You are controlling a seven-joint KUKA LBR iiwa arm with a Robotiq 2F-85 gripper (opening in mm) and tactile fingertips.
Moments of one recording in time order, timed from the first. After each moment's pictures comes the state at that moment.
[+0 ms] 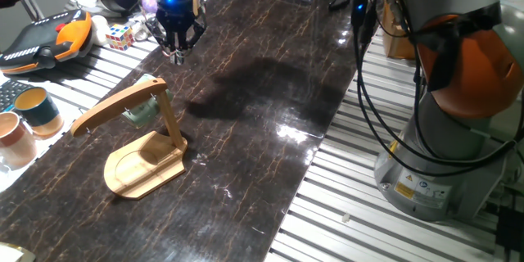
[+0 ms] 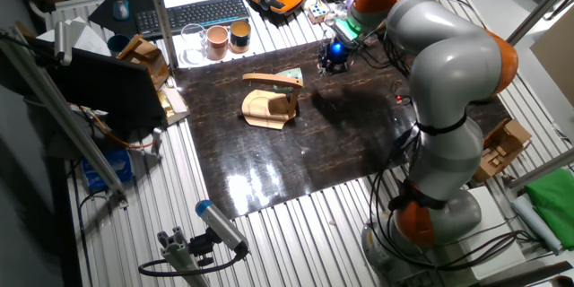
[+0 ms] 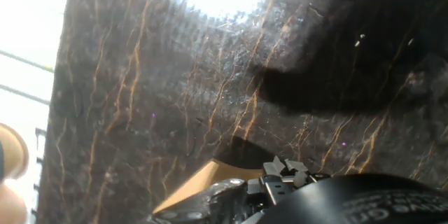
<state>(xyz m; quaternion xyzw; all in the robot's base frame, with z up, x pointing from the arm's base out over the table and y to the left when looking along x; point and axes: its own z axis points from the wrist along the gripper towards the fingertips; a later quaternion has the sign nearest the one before) 0.589 0.051 0.191 -0.57 -0.81 -0.13 0.10</state>
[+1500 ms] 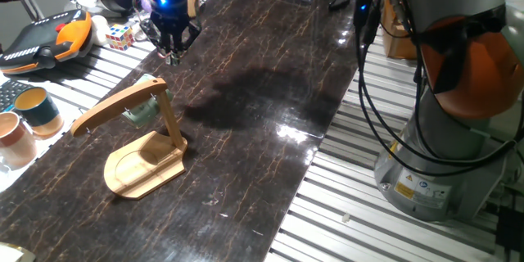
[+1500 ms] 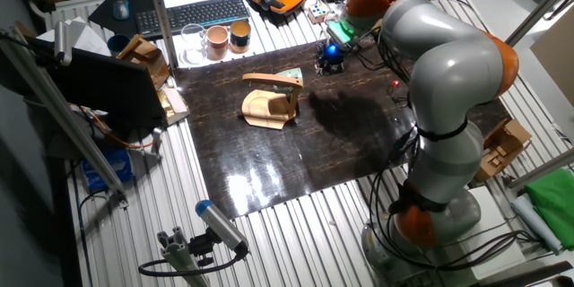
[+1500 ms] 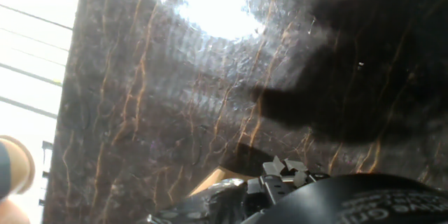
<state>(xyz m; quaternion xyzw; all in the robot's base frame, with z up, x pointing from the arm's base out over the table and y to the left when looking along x) 0.595 0.064 0.197 -0.59 -0.80 -0.11 0.07</state>
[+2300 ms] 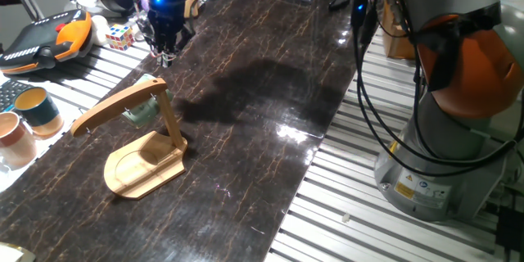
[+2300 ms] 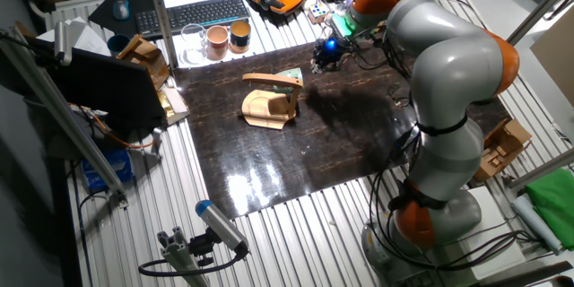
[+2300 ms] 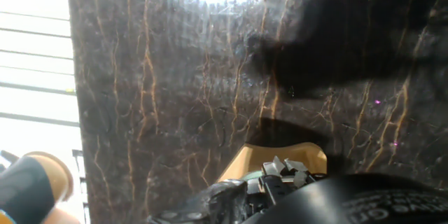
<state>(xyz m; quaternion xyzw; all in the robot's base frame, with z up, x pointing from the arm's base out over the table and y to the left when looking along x) 0.609 0.074 0.190 -0.65 -0.74 -0.15 0.11</state>
